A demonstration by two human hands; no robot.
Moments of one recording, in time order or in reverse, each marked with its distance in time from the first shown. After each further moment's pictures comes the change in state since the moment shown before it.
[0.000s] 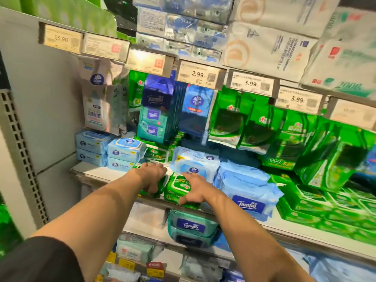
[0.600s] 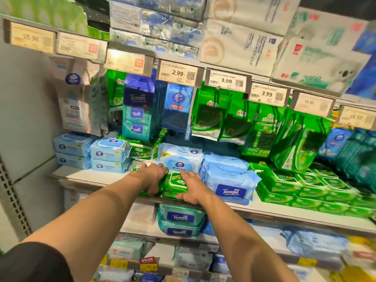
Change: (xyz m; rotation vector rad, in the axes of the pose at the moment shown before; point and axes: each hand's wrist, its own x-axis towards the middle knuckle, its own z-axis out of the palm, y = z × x) left_hand -0.008 0.032 -0.006 -0.033 0.068 0.130; right_hand -0.037 0.009 0.014 0.012 0.140 0.123
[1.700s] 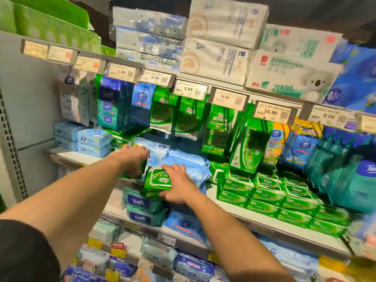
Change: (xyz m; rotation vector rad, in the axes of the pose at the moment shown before) left_hand -0.039 0.147 -0.062 0.034 0.140 -0.309; right_hand -0.104 0.124 -0.060 0.001 0.158 -0.467
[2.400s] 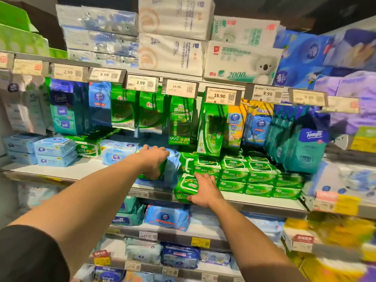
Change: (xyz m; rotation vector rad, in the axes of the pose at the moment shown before) left_hand 0.017 0.145 -0.031 0.106 0.062 0.294; right_hand -0.118 0.108 -0.026 -0.008 0.072 0.530
